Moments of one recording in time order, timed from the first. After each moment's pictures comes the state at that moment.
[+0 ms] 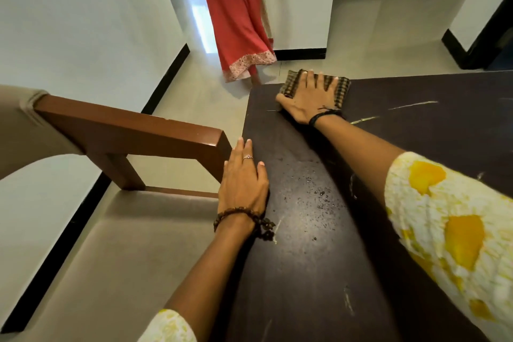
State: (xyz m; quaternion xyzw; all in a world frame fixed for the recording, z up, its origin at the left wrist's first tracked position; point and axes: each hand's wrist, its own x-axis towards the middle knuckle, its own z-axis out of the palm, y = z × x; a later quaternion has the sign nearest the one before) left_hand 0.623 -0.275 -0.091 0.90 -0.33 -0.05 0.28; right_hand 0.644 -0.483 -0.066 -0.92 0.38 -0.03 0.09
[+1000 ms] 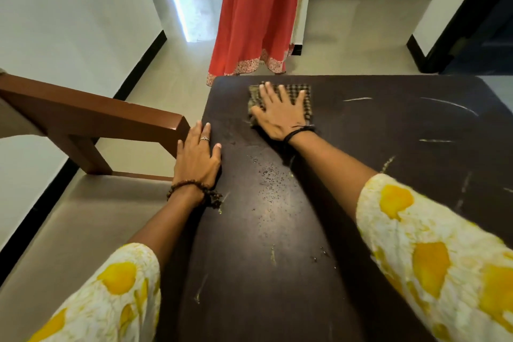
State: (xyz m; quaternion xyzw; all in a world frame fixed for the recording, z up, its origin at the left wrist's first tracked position) left_hand 0.625 -0.279 -0.084 0.92 -0.34 -0.02 0.20; right_hand 0.564 -0.463 -0.062 -0.95 0.28 -0.01 0.10
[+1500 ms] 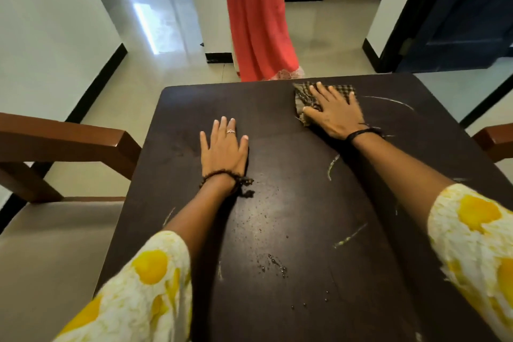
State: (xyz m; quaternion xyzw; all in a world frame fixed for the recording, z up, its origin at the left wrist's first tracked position) left_hand 0.564 -0.398 -0.085 0.90 -0.39 -0.06 0.21; right_hand 0.435 -0.597 -0.064 -0.92 0.38 -0.02 0.09
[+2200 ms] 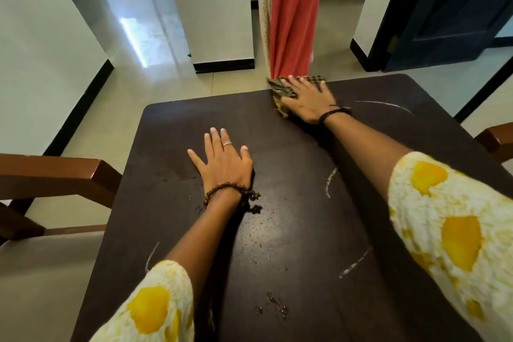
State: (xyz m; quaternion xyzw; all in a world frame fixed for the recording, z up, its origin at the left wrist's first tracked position) left_hand 0.538 -0.423 -0.085 0.92 -0.35 -0.04 0.15; right_hand 0.467 -0.630 -0.057 -0.93 0.35 -0.01 0.13
